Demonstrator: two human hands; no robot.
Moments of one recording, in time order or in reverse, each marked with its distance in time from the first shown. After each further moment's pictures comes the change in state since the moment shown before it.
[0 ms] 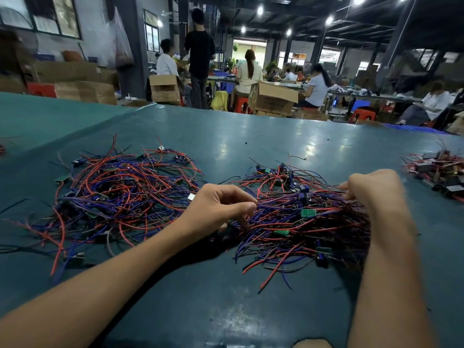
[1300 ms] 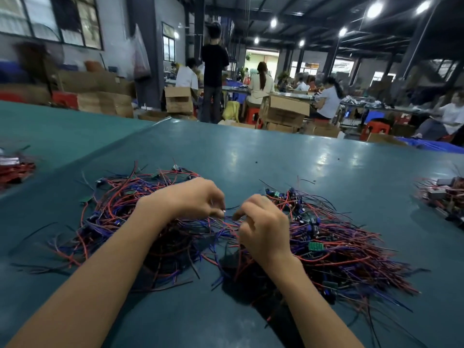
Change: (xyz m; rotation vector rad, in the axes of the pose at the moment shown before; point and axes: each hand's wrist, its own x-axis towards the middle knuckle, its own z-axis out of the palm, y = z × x) left_hand 0.042 0.066 -0.089 1.067 -0.306 -0.146; right_hand -0.103 -0.051 0.123 0.227 0.079 -1.226
